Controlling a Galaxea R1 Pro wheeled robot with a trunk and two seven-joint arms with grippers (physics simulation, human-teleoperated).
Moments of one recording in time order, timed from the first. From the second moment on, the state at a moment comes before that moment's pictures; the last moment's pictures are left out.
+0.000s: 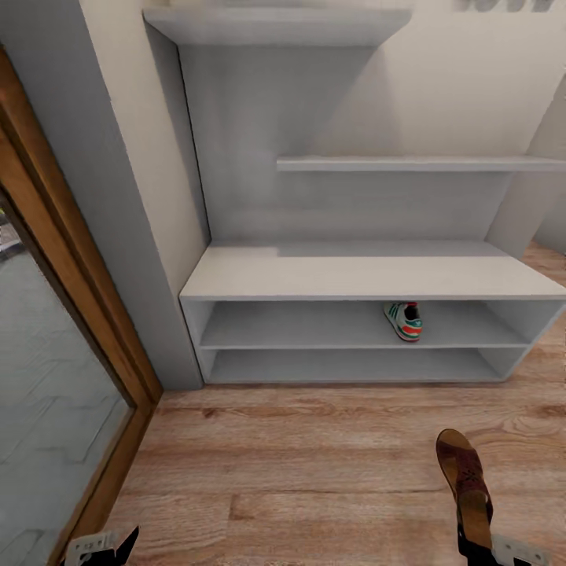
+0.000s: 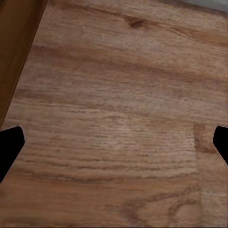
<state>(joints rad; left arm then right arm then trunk) -0.18 0.15 0.60 -0.56 -0.09 -0.28 -0.56 -0.34 -0.22 -0.41 -0.19 0.11 -0.55 -0.05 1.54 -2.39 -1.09</state>
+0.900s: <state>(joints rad) -0.18 0.15 0.54 -0.46 -0.19 -0.43 -0.64 -0.34 -0.05 -0.34 -0.27 0.18 -0.30 -0.05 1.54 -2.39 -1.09</state>
